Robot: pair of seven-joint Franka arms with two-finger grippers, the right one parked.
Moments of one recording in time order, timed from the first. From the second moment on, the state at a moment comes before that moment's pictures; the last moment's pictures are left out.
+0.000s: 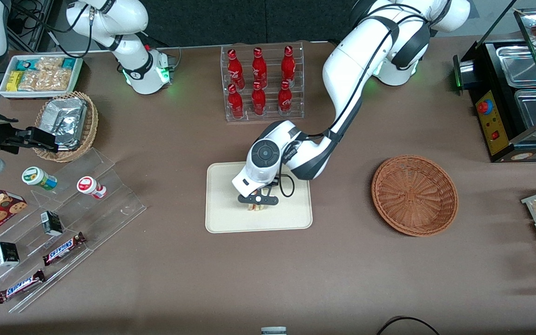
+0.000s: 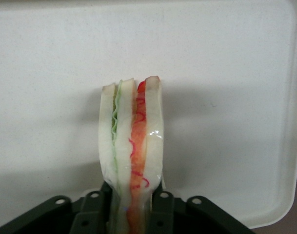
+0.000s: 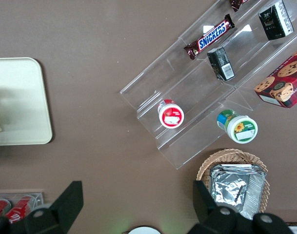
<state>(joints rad) -0.67 0.95 -0.19 -1.19 -0.02 2.16 -0.71</state>
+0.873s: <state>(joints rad) -0.48 0.69 -0.18 -1.36 -0.02 2.00 -0.61</state>
